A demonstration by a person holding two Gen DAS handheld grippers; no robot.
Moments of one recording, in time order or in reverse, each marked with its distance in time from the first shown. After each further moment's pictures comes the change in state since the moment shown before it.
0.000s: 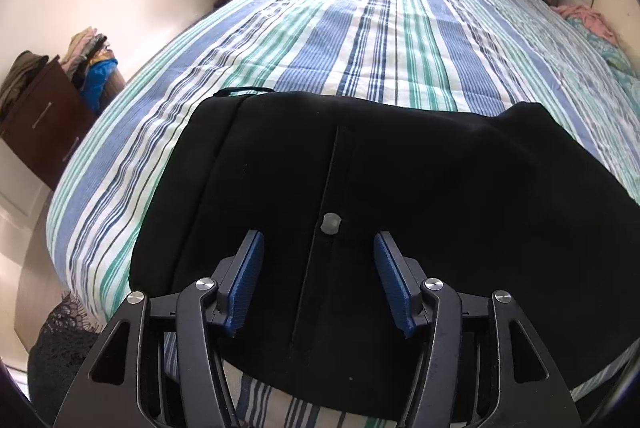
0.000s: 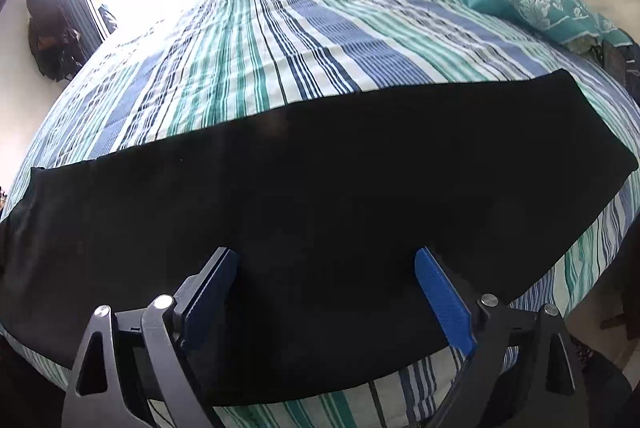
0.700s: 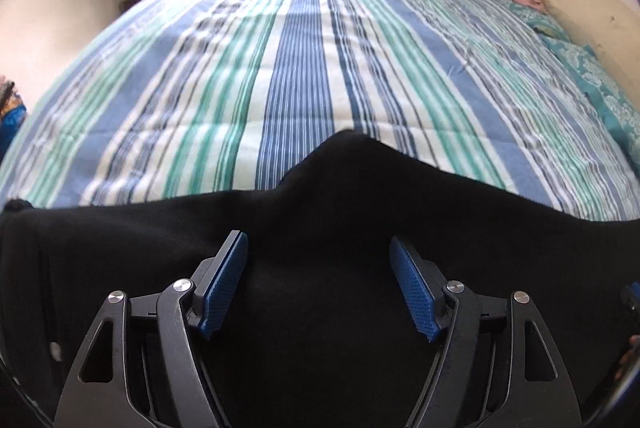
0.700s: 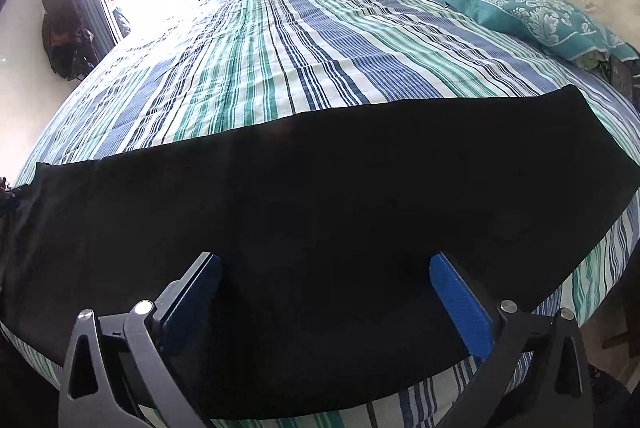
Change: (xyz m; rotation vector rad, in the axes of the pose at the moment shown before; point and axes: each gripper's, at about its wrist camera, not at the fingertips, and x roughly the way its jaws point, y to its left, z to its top) left arm 0.059 -0.151 0.053 0.152 0.015 -0.281; right arm 0.002 0.001 -0.001 -0.038 -0.042 0.024
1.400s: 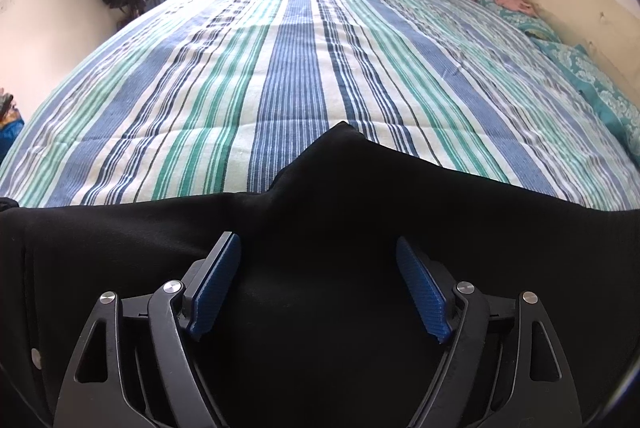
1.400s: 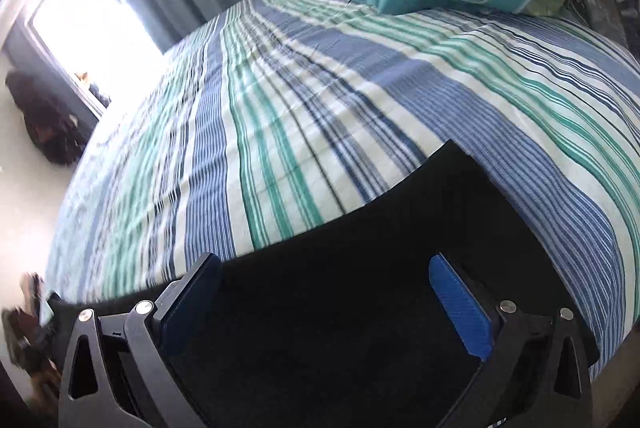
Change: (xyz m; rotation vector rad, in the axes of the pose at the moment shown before) left arm -0.002 -0.008 -0.010 0.050 -0.082 0.029; right arm 0.027 -0.207 0.093 0.320 -0.023 0.121
